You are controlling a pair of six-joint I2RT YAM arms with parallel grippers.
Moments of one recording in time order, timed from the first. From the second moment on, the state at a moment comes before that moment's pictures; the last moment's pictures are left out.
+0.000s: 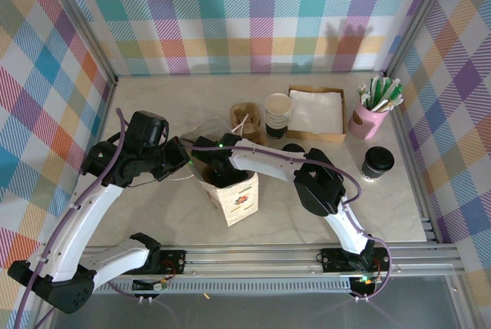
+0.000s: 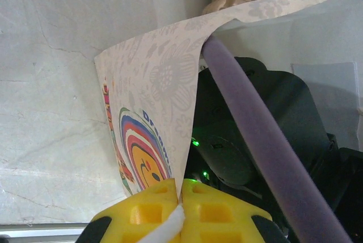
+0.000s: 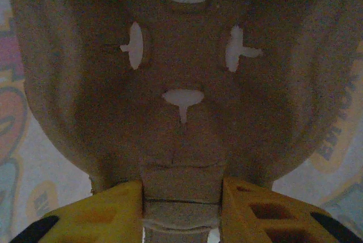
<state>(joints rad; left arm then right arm) -0.46 1.02 1.31 -1.21 0.12 -0.95 1.06 2.17 1.84 -1.15 0.03 0.47</state>
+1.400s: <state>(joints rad) -0.46 1.07 1.36 -1.29 0.06 -0.87 1.06 2.16 2.16 -1.36 0.02 0.50</state>
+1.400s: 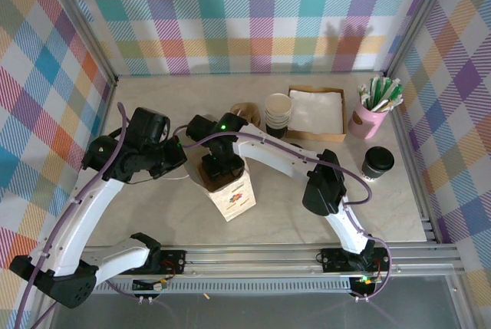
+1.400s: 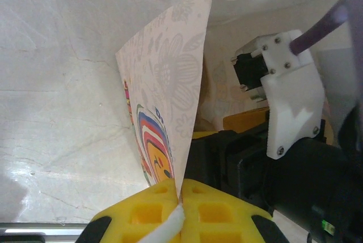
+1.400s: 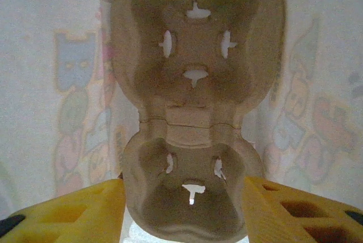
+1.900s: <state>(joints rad) -0.46 1.11 1.41 -1.32 0.06 -0.82 1.09 2.04 2.16 -1.31 0.02 0.50</state>
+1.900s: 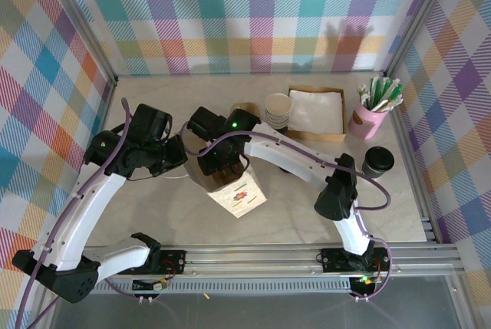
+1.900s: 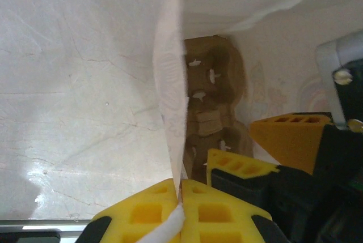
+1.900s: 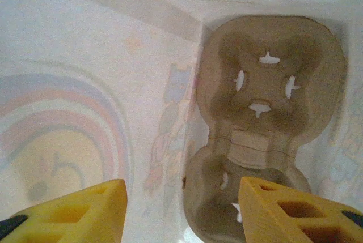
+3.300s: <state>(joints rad) -0.45 1.17 1.51 -1.37 0.01 -0.75 1.12 1.64 2.11 -0.98 0.04 0.49</state>
